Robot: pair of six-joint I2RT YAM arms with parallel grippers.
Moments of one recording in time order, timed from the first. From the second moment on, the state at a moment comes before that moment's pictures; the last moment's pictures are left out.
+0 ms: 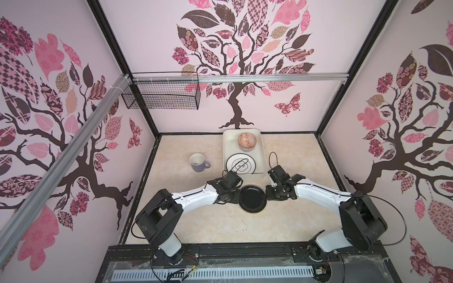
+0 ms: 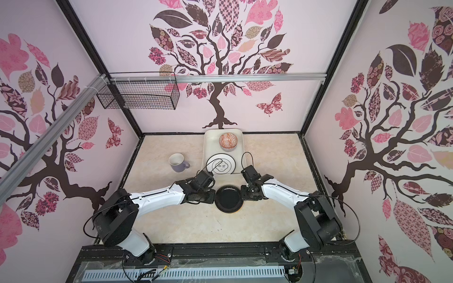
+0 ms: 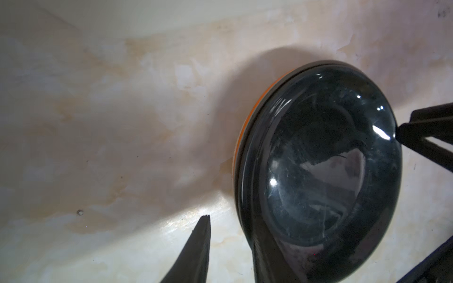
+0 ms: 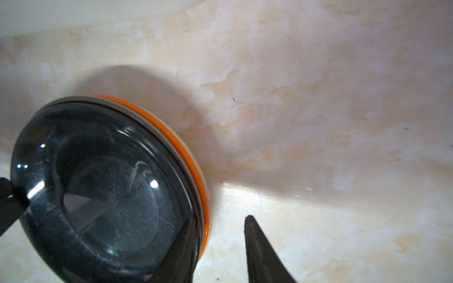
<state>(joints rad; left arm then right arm) -0.80 1.62 0.93 -0.40 0.05 -0.55 0.53 1.47 0.83 -0.57 -0.07 0.55</state>
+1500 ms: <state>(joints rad) -0.79 1.71 1.01 -0.39 0.05 -0.54 0.49 1.47 0.83 -0.57 -0.14 0.52</state>
